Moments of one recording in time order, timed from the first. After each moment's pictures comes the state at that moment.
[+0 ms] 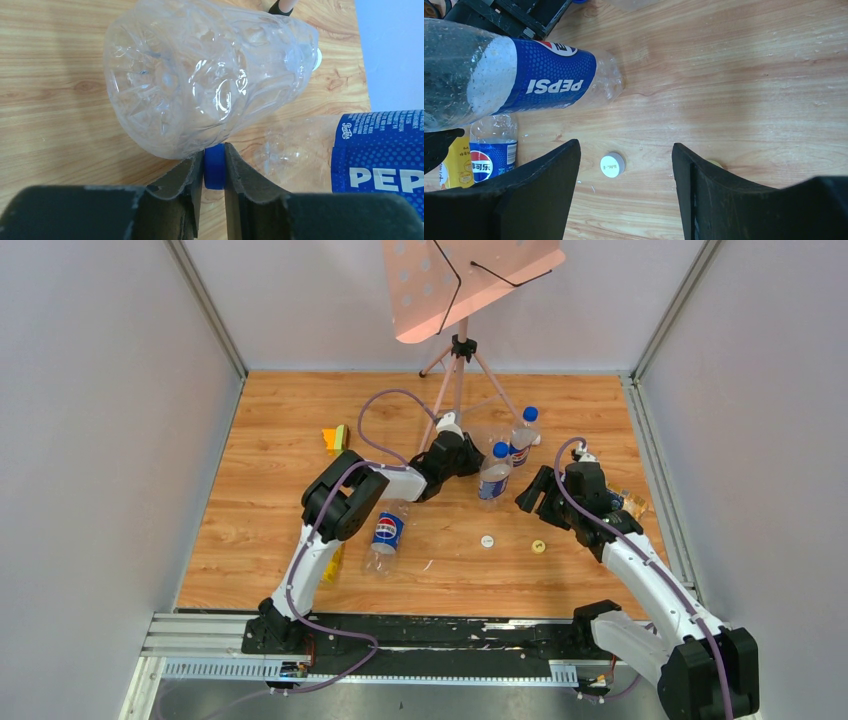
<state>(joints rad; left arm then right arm) -0.75 2.29 1.40 0.51 -0.07 -0.81 0.26 0.97 0.62 -0.37 -0.04 0.64</state>
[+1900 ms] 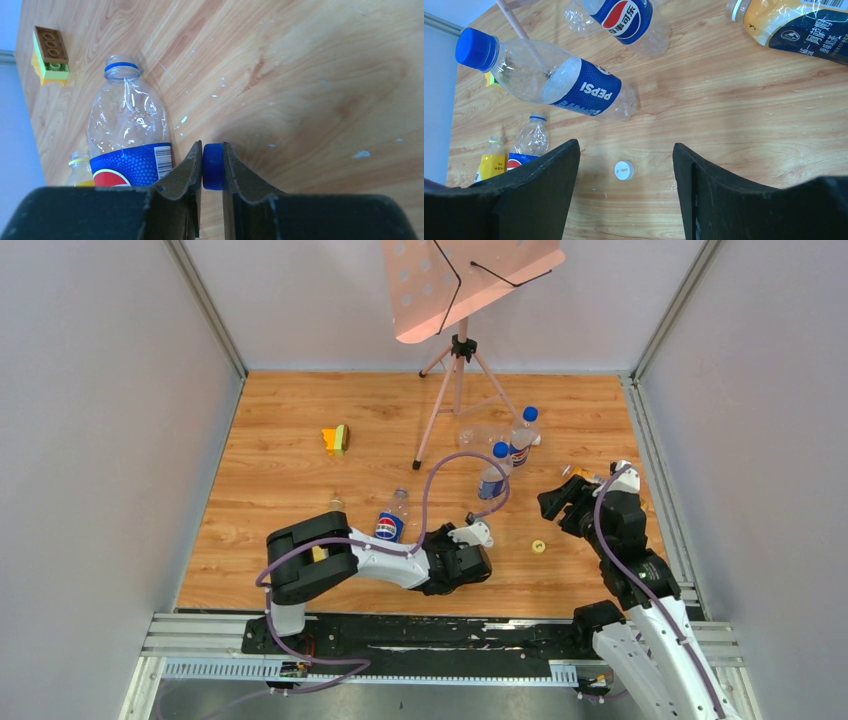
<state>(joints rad) -1.29 1.87 0.97 -0.23 -0.91 -0.23 0.25 0.54 0.59 -0.50 0.06 0.63</state>
